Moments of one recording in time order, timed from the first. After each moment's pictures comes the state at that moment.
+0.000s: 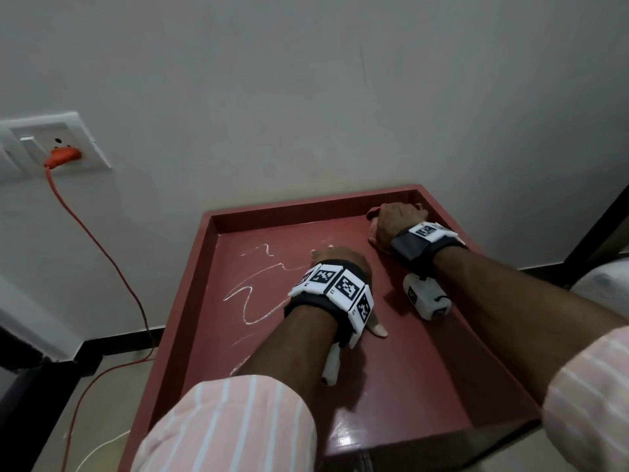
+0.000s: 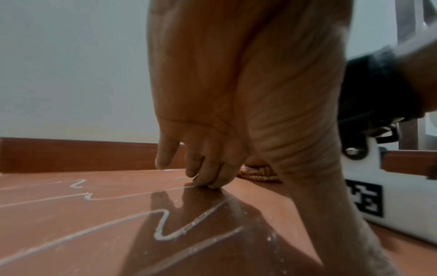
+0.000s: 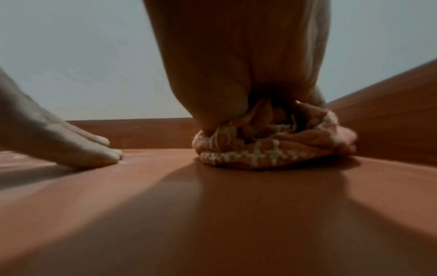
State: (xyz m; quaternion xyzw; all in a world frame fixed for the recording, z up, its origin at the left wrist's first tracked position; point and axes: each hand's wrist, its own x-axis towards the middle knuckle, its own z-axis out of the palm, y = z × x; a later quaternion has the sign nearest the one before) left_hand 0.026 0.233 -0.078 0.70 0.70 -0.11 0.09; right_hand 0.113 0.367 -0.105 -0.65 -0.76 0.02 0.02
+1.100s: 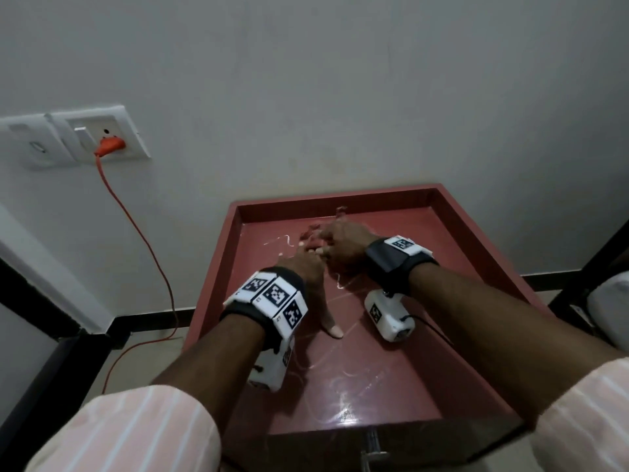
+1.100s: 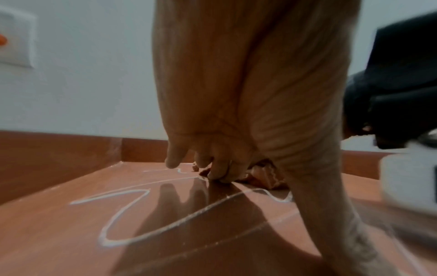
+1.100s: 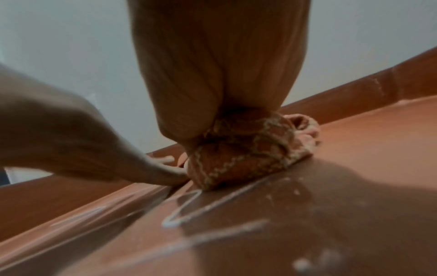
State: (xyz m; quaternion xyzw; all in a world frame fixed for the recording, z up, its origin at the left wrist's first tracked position) left_hand -0.049 0.196 -0.070 0.64 0.74 -0.14 0.17; right_hand 0.028 0.325 -0.113 -0.38 -0.92 0.08 -0.06
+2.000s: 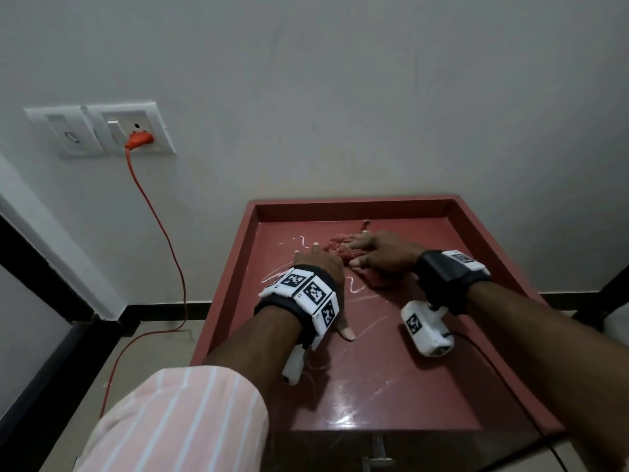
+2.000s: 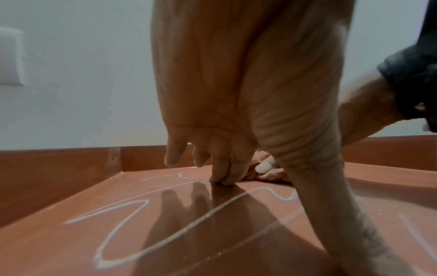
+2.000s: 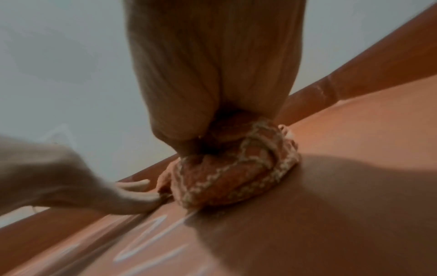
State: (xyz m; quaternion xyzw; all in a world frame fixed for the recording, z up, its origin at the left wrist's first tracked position) left_hand -0.036 0.196 -0.066 0.62 0.75 -0.16 0.13; right_hand 0.071 0.323 -0.110 -0.37 -0.91 0.20 0.00
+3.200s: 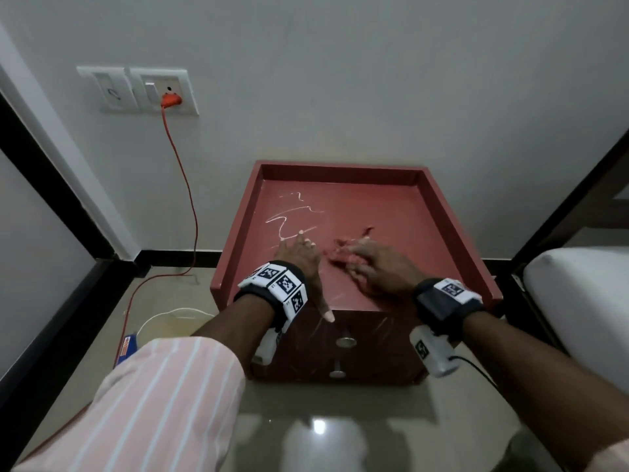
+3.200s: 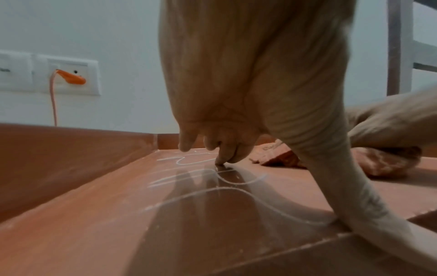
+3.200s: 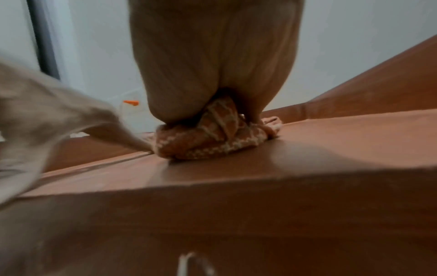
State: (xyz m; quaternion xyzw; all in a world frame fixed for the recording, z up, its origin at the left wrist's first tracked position) left_hand -0.016 0.075 -0.083 0.66 0.73 -0.14 0.12; right_hand 0.157 0.161 -0.120 -0.36 -0.92 0.14 0.06
